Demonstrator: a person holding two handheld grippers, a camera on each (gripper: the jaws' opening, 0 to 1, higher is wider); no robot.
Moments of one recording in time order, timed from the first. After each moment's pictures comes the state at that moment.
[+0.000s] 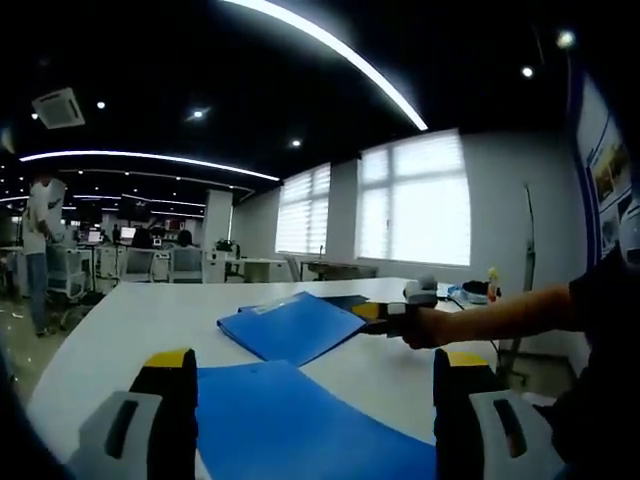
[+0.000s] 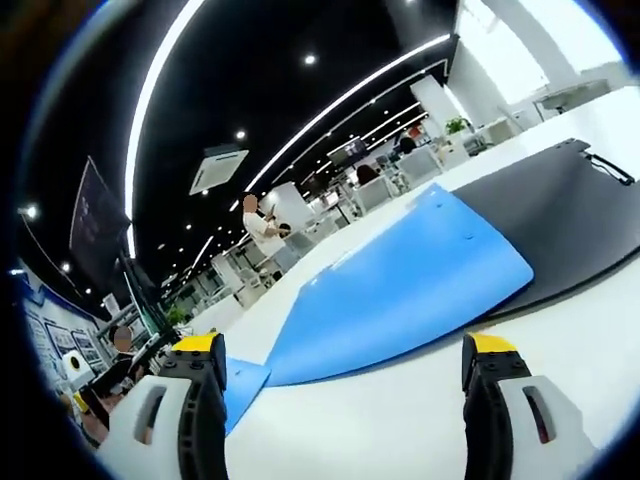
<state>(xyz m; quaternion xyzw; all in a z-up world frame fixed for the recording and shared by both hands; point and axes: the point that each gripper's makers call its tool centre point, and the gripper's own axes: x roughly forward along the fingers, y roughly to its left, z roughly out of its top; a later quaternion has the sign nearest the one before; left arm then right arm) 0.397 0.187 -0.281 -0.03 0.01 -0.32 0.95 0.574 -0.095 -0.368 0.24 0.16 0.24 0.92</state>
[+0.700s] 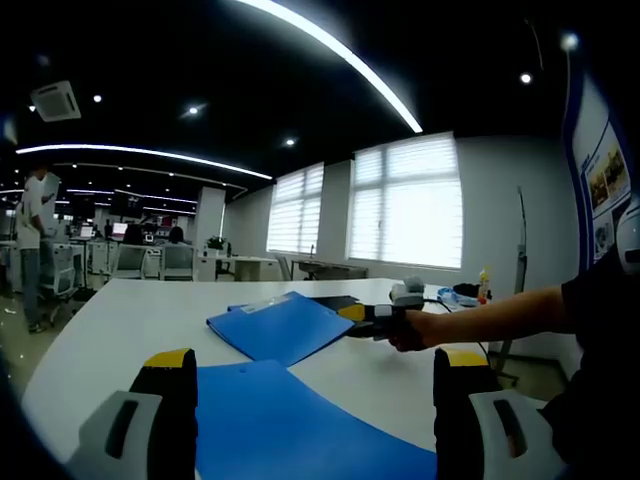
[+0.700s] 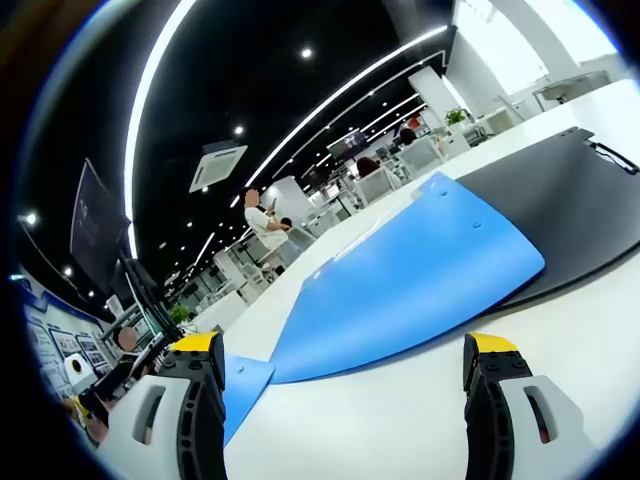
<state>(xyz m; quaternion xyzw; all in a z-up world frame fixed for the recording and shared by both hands) 0.393 0.179 -0.280 -0.04 0.02 -0.34 0.94 0.569 -0.082 -0.372 0.25 0.18 0.25 0.92</state>
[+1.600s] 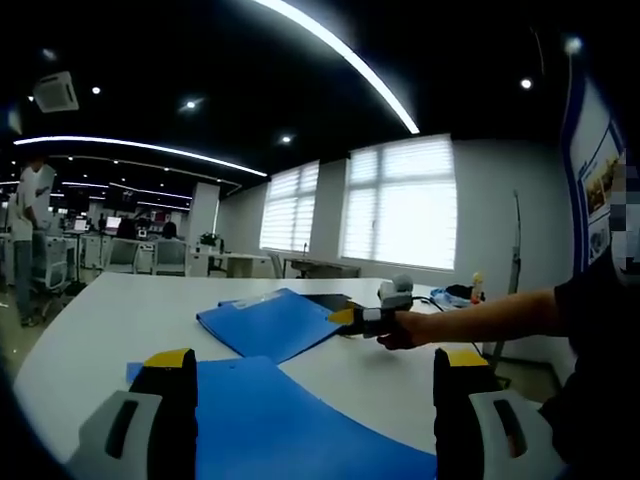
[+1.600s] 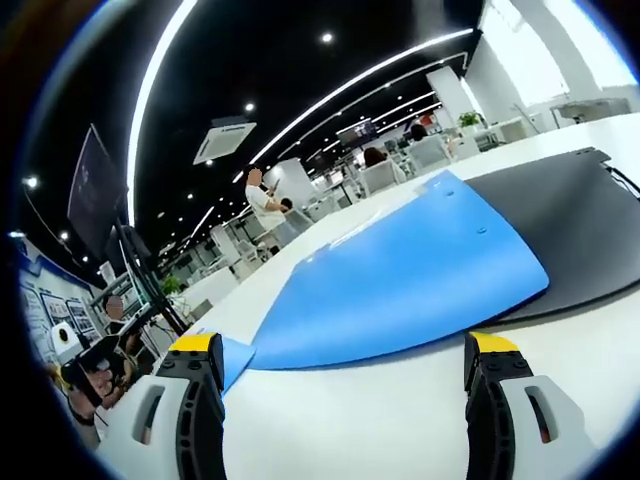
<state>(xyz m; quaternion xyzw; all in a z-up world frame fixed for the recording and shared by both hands) 0.394 0.170 -0.287 -0.05 0.02 -0.36 0.93 0.579 -0.085 -0.383 0.19 0.19 0.26 0.93</state>
